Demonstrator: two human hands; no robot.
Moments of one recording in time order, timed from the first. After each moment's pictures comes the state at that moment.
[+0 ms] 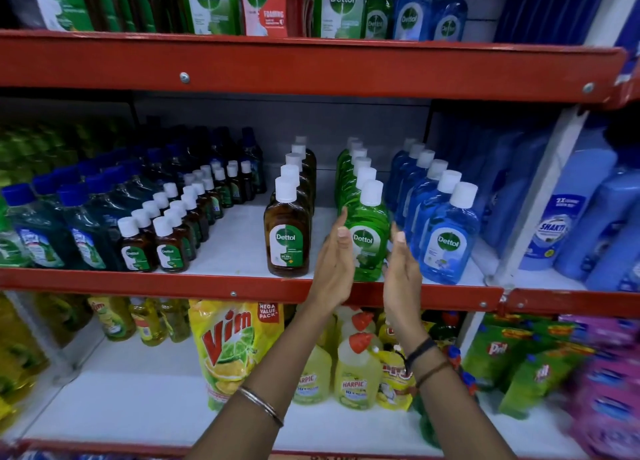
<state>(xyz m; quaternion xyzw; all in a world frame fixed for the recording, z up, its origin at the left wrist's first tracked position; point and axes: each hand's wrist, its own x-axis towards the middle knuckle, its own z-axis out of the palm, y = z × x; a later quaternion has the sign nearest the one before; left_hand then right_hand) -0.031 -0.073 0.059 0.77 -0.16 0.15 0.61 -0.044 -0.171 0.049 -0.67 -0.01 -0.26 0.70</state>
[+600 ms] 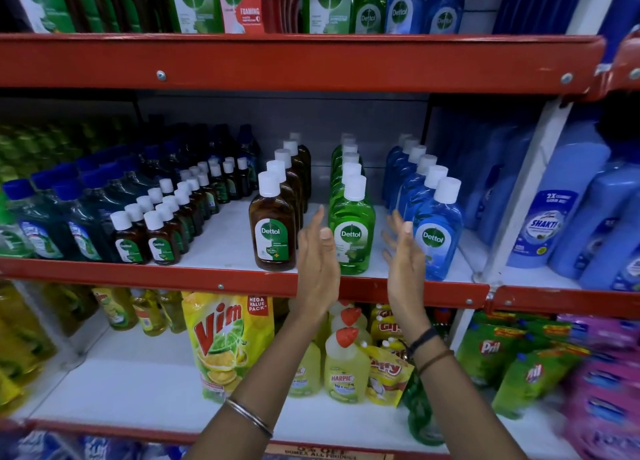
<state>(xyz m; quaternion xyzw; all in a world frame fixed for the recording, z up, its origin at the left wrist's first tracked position) -0.039 -0.090 0.048 0.74 -0.11 0.27 0.61 -0.043 -0.205 0.054 -0.65 -0.05 -0.25 0.72</state>
